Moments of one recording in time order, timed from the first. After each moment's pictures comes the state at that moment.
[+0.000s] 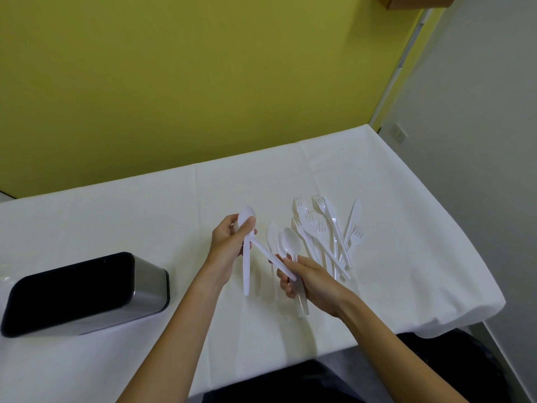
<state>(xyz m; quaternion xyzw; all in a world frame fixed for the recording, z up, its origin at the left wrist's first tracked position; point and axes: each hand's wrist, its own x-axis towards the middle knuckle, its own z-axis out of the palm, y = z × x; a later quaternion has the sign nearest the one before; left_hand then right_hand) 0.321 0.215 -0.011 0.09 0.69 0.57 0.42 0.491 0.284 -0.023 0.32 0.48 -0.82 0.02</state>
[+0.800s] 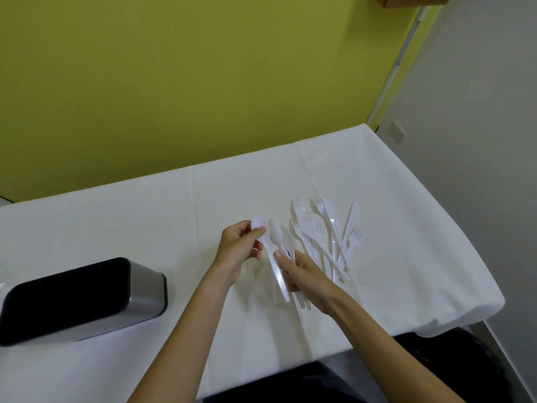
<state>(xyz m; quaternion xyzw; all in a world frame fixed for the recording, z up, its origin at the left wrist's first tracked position) 0.332 0.229 -0.006 0.10 0.71 0.53 0.45 0.480 0.286 -0.025 0.35 0.56 -0.75 -0.02</state>
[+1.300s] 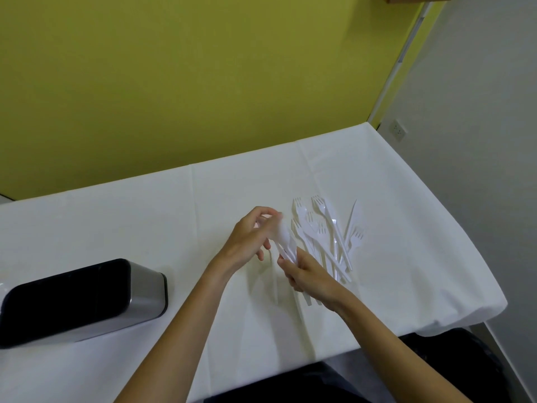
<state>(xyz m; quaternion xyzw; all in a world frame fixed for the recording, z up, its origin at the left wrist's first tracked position) 0.328 0.242 0.008 0.26 0.73 0.43 0.46 0.479 0.293 -0.021 0.35 0.65 -0.68 0.00</state>
